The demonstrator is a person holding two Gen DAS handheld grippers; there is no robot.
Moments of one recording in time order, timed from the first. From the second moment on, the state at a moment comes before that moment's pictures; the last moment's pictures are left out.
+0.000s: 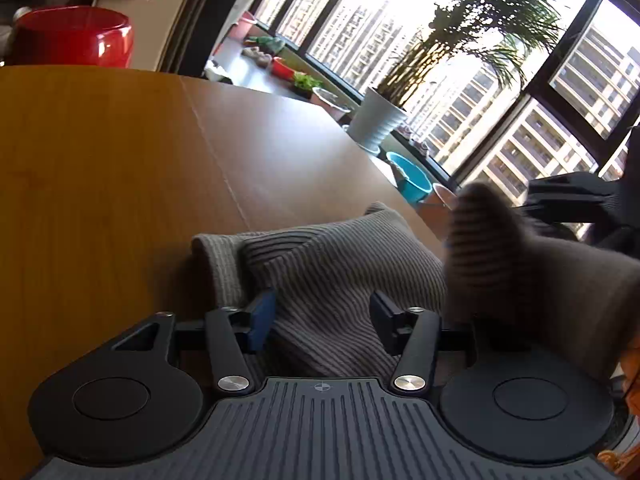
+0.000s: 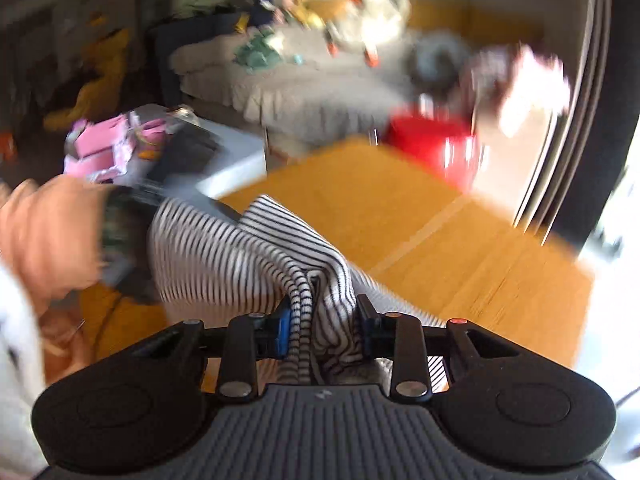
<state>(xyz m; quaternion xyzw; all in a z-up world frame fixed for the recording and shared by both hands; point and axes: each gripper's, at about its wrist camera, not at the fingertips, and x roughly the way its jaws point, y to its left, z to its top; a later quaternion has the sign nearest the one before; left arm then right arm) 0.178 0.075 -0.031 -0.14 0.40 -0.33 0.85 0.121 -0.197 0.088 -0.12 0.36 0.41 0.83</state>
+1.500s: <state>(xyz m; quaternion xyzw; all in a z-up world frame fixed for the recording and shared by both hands) 0.114 0.073 0.011 -0.10 0.35 -0.23 0.90 0.102 -0.232 0.006 0.00 0.26 0.28 0.92</state>
